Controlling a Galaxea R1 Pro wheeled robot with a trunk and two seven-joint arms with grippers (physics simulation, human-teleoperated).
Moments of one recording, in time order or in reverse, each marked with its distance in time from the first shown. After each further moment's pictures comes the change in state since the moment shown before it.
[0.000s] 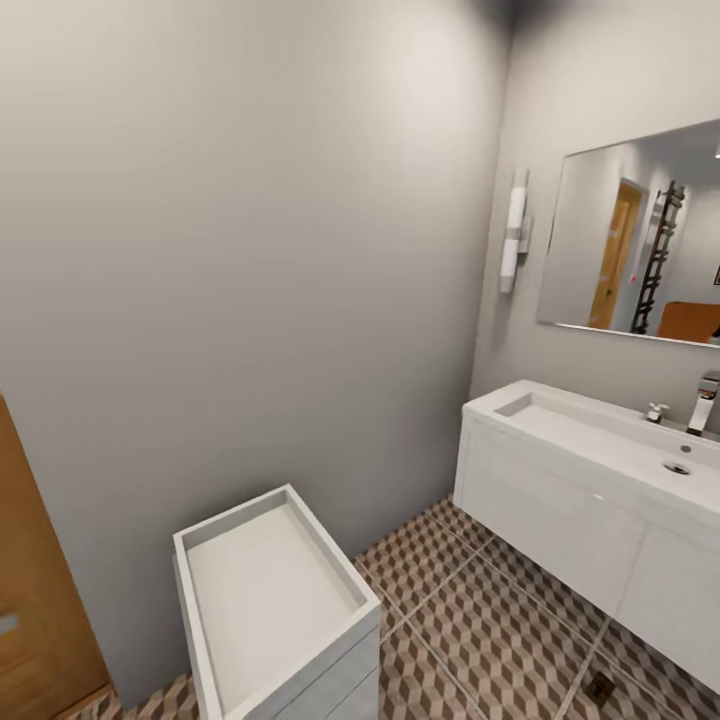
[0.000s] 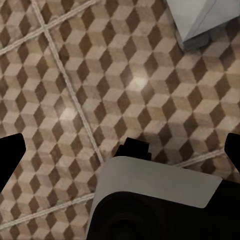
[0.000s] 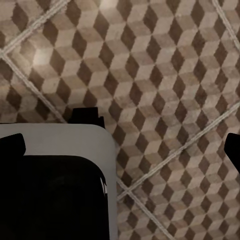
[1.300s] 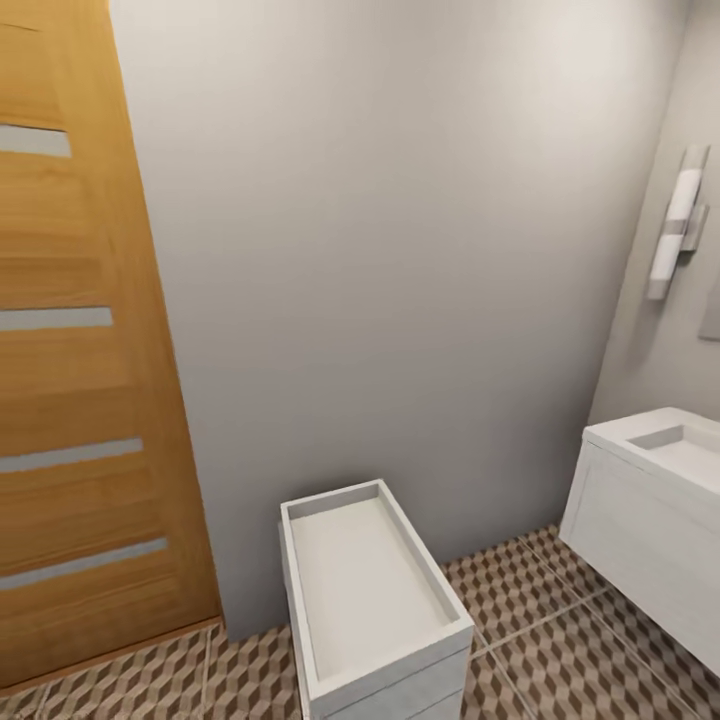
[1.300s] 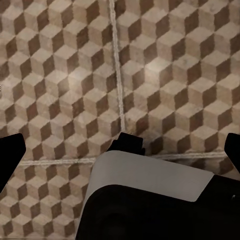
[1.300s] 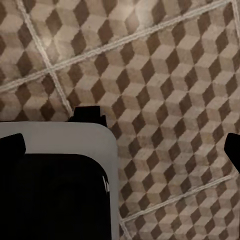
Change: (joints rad) left arm 0.000 -0.011 0.007 0.006 0.016 0.002 -0.001; right arm 0.000 0.003 0.002 0.000 0.002 0.005 0.004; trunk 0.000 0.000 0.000
